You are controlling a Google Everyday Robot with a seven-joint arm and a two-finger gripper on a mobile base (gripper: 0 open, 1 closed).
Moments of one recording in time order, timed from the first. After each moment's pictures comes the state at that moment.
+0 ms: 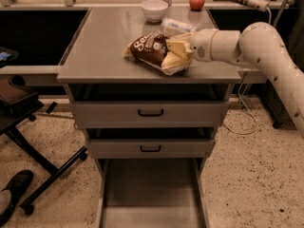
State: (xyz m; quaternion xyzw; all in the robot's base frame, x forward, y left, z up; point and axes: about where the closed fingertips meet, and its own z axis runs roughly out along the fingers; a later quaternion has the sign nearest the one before) arm 0.736 -0.081 0.909 -0.36 0.70 0.25 0.57
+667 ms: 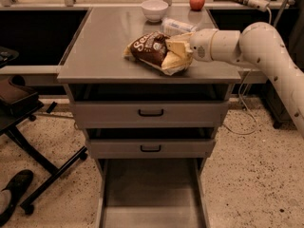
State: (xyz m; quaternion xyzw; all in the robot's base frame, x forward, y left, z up) arm 0.736 -0.081 0.909 -0.36 0.70 0.25 0.57
